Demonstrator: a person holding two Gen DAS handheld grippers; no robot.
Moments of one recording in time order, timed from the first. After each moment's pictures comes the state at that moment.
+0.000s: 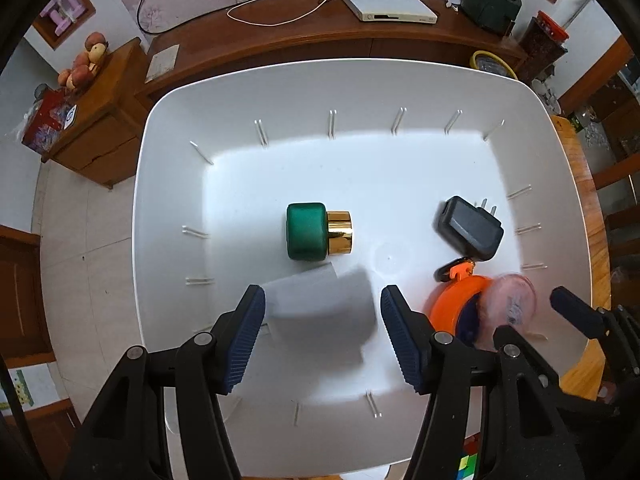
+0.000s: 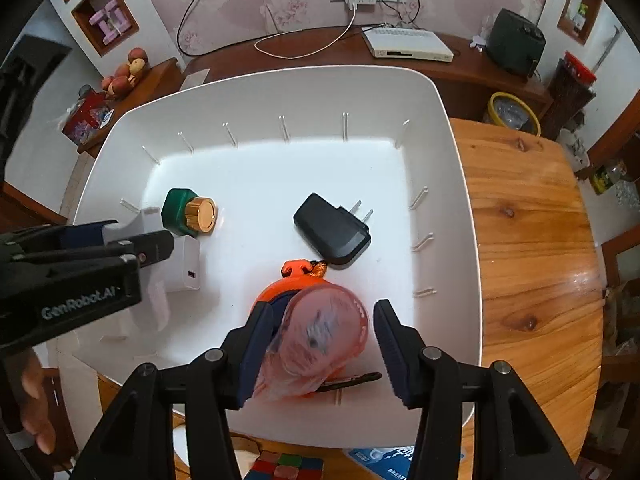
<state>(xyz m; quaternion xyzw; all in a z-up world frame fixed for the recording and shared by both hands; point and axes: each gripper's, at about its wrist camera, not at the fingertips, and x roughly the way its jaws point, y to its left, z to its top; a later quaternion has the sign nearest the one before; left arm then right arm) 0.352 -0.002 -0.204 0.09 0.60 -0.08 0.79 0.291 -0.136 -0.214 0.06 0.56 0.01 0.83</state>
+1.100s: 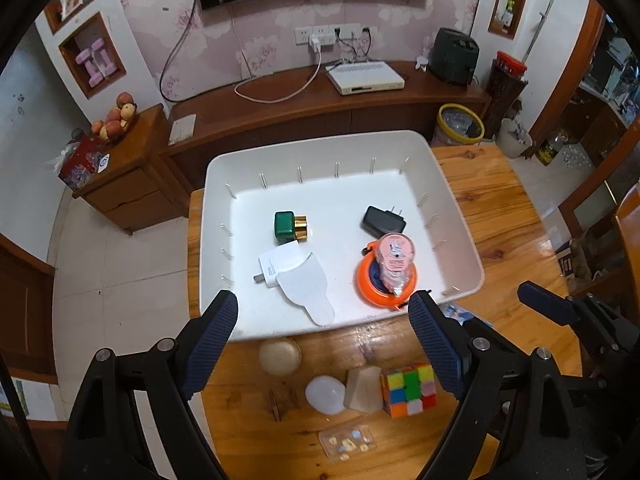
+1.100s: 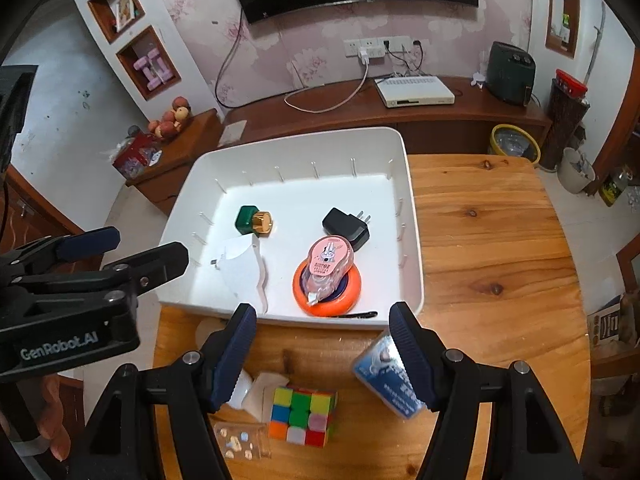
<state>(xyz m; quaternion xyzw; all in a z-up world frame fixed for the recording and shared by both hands) 0.218 -0.018 -0.092 0.10 0.48 -0.10 0.86 0.178 -0.159 -0.134 0.10 0.46 0.06 0.88</state>
